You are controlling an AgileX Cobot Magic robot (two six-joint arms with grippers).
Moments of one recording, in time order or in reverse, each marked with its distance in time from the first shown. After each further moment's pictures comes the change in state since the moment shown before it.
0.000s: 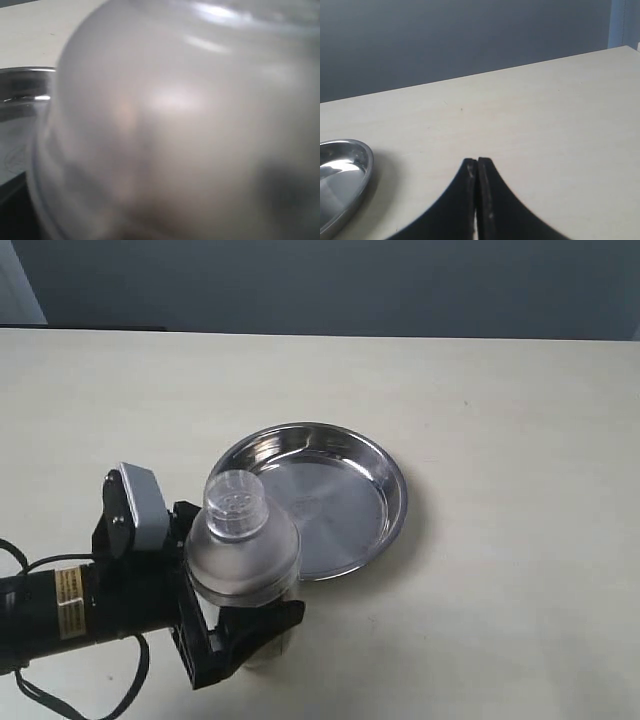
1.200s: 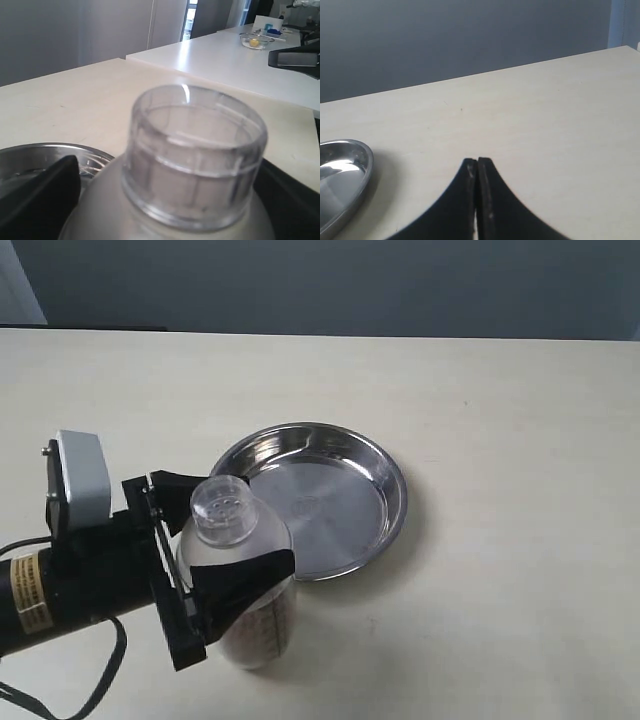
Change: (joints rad) left arm 0.000 -0.154 0.037 -0.036 -0.084 -0.050; right arm 0.000 0.000 0.000 0.000 0.000 0.000
